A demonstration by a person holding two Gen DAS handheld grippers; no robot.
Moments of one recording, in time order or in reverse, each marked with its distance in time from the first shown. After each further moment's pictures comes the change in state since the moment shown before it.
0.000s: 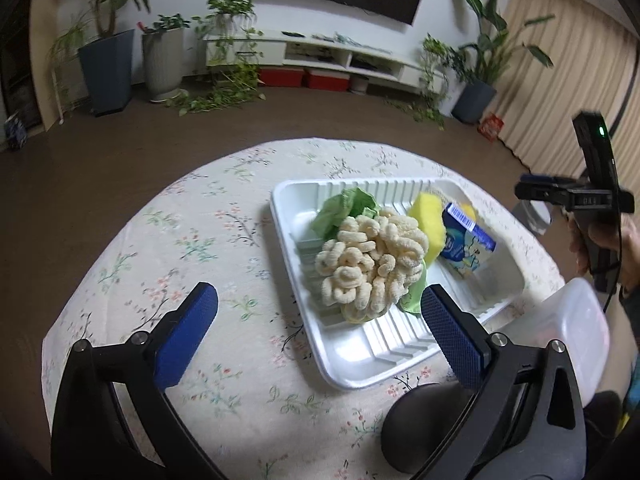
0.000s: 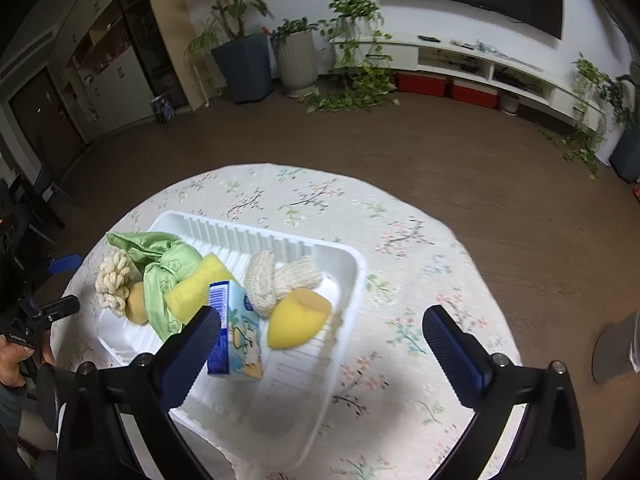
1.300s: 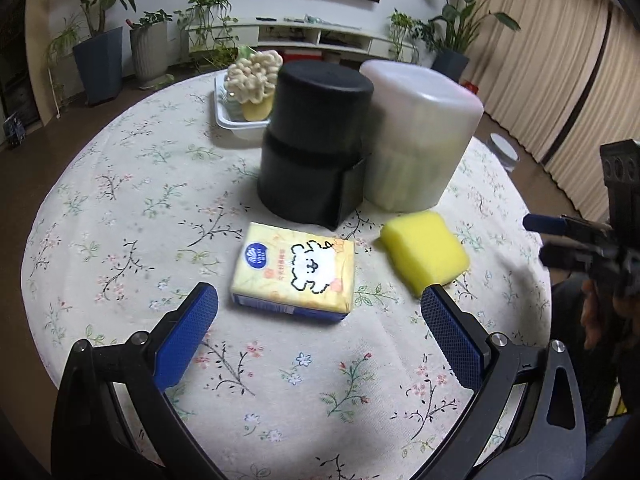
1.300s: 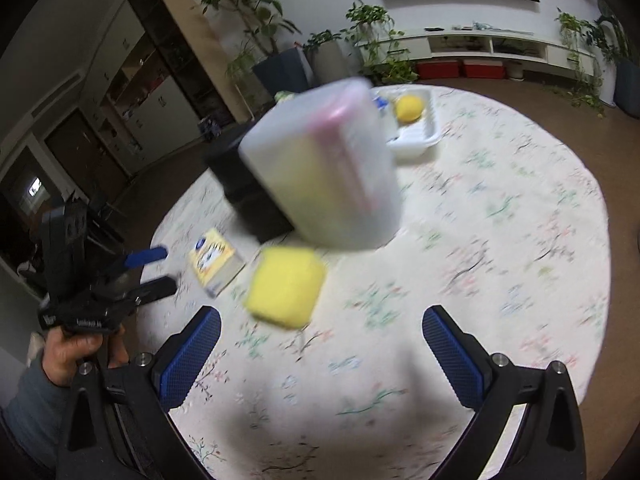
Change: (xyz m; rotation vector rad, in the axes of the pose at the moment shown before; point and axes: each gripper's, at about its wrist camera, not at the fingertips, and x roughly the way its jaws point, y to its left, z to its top) left arm -0.103 -0.103 -0.193 0.086 0.060 -0.013; right arm -0.128 0.122 -0.277 0.105 -0.069 0.192
